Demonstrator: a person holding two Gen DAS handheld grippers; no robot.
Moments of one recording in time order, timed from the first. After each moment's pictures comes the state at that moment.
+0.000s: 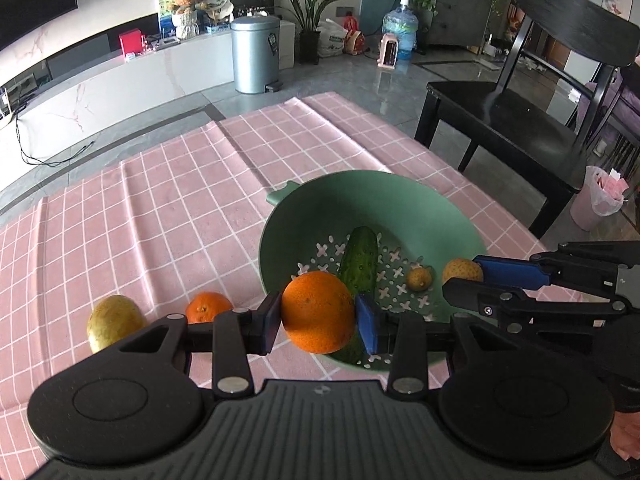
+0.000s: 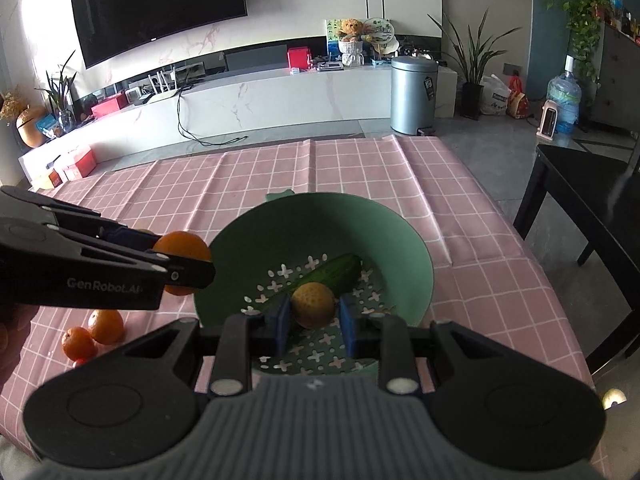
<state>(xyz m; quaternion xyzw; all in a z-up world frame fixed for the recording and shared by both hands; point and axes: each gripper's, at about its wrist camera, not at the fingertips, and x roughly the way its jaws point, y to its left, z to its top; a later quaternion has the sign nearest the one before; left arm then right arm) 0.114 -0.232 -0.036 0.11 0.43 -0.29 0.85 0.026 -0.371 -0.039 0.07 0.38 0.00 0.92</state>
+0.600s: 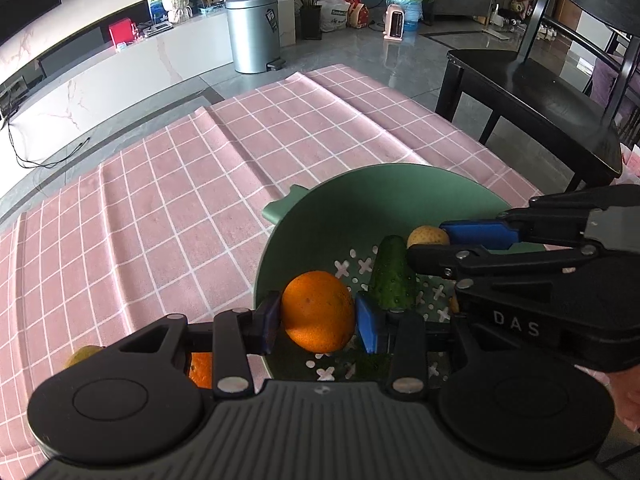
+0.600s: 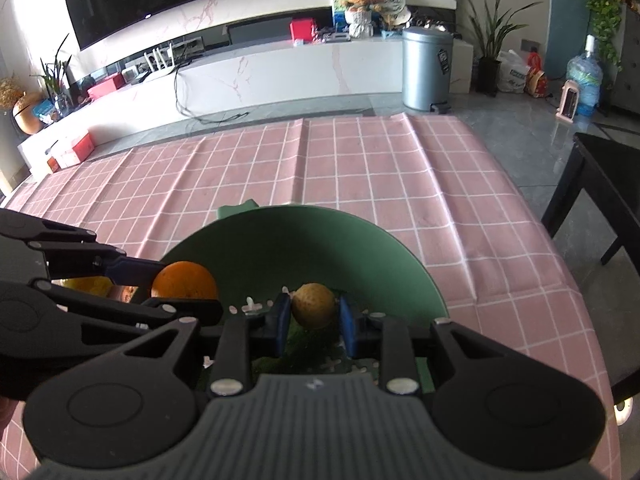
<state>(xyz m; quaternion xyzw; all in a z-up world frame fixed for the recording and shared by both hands) 0.166 -0.266 -0.074 0.14 0.45 -0.28 0.84 0.122 -0.398 -0.079 0.07 0.42 0.03 0.90</state>
